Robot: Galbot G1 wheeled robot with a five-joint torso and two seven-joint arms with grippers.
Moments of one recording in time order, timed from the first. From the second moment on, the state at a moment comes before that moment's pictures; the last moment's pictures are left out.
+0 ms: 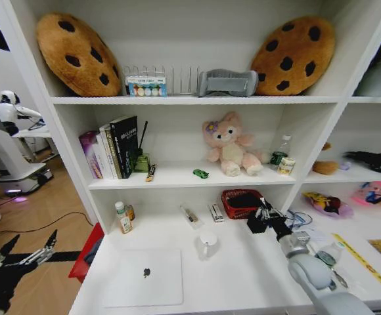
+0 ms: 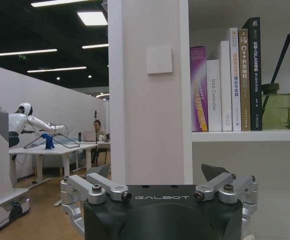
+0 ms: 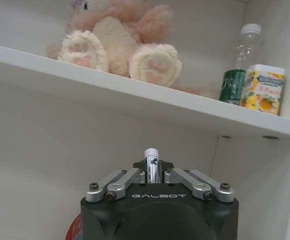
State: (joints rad) left arm 2.18 -1.12 -1.25 -2.30 -0.81 -0.19 -0.01; right arm -1.38 0.90 0.59 1.83 0.47 0.10 0.11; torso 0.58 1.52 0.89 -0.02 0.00
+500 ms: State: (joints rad) left arm 2.18 -1.12 -1.25 -2.30 -0.81 -0.19 -0.01; right arm -1.07 0.91 0.44 1.46 0.30 0.22 0.10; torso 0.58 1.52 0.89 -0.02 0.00
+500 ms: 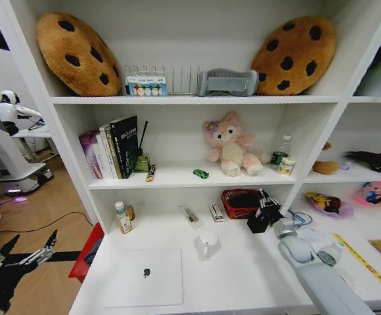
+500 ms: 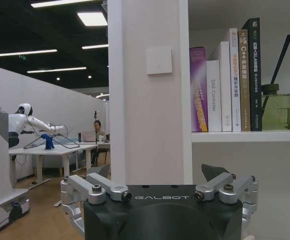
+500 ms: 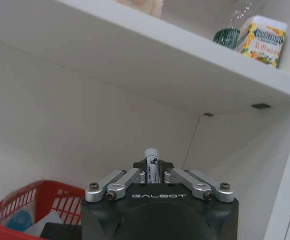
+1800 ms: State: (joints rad) left arm 2.18 -1.12 -1.25 -2.30 -0.81 -0.19 -0.01; right arm -1.63 1.05 0.77 1.91 0.37 0.19 0.20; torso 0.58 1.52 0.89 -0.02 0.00
